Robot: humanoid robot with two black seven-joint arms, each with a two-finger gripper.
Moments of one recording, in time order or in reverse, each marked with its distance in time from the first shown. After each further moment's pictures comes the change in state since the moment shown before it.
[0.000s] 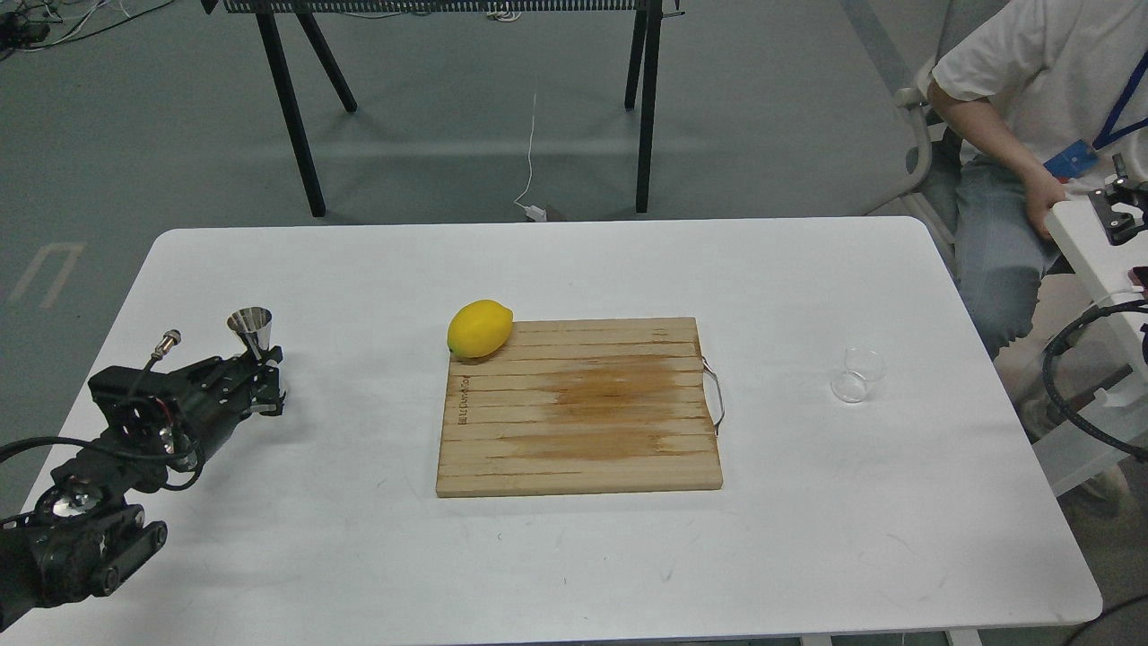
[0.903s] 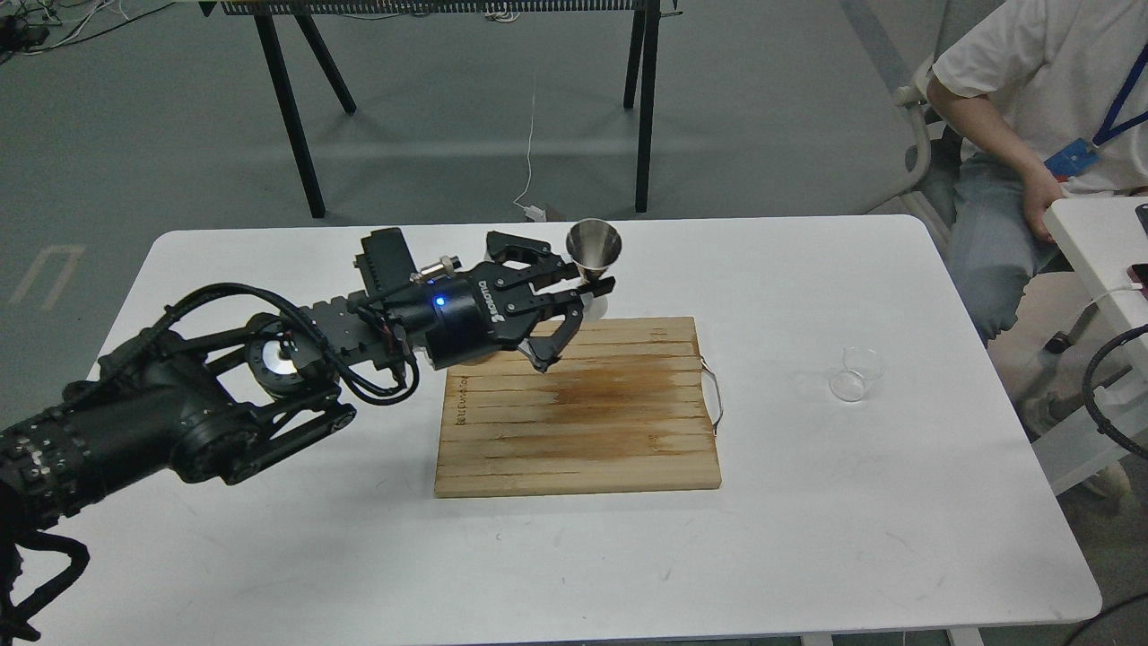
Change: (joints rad) left arm -0.338 -0.158 0.123 -0.571 0.413 -0.011 -0.057; right arm -0.037 -0.050 0.005 -0.002 0.000 0.000 0.000
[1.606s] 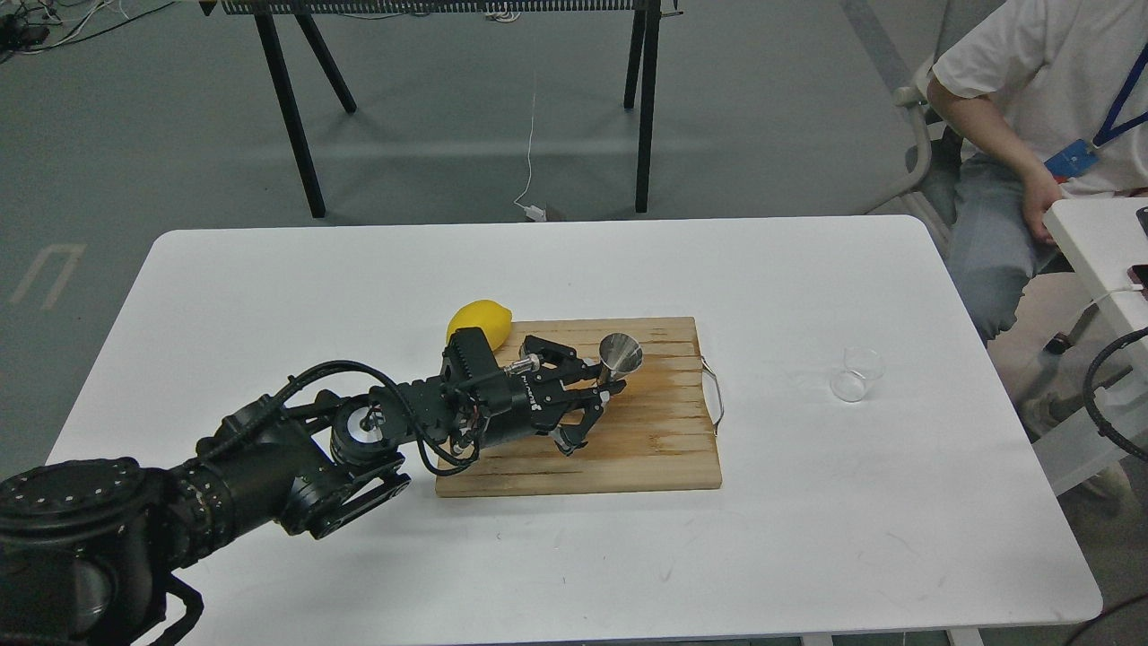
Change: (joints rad) left arm 0.074 -0.247 0.140 0.436 0.000 0.011 0.001; right arm -0.005 0.003 0.001 0.001 0.000 0.000 0.001
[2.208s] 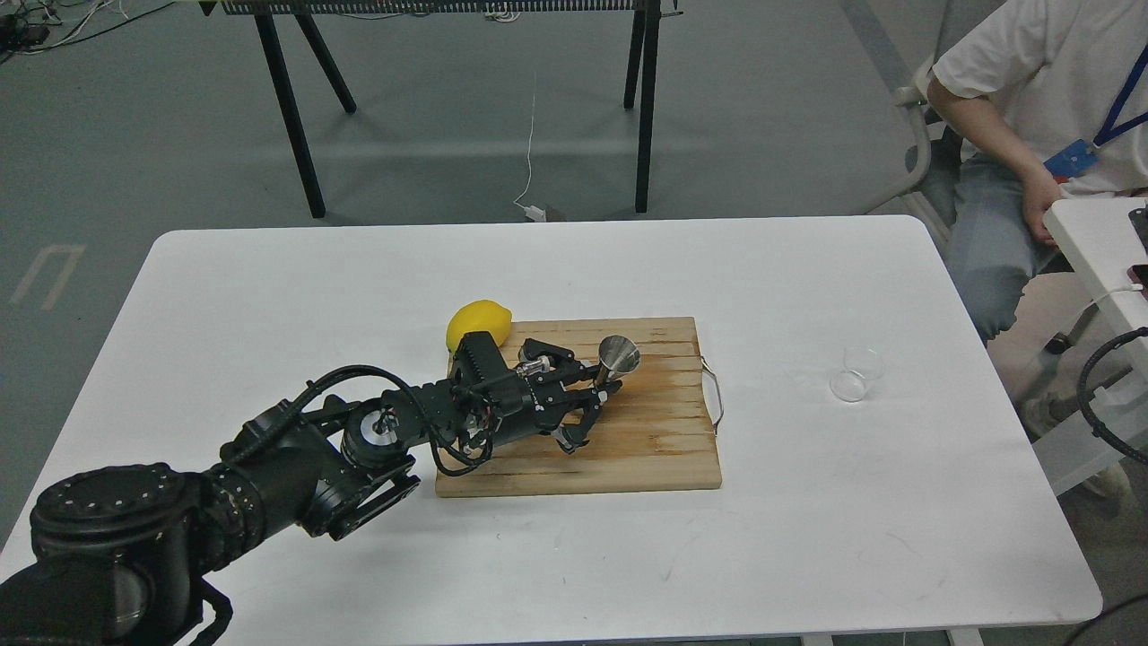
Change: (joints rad) left arm 0.002 -0.062 -0.004 0.118 0.000 0.000 0.002; right arm -0.001 0.003 -0.001 -0.001 0.000 0.000 0.000
